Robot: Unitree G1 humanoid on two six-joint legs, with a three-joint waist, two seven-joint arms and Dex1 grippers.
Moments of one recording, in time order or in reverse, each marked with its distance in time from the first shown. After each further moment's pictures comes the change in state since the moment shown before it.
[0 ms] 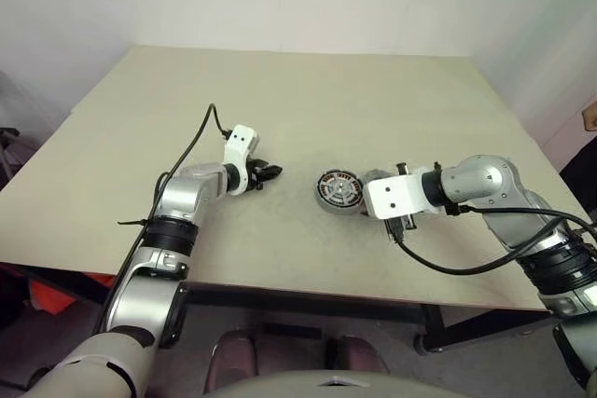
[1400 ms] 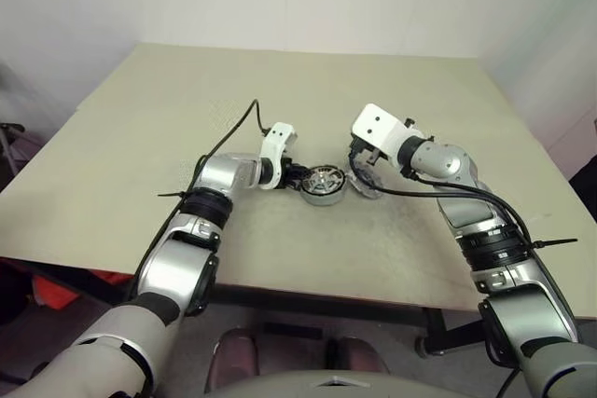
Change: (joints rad) left arm -0.231 -0.153 -0.093 0.301 0.042 0.009 -0.079; right arm -0.100 0.331 -0.146 0.234 -0.141 0.199 -0.646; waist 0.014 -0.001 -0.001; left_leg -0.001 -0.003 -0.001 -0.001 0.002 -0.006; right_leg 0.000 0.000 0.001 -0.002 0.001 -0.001
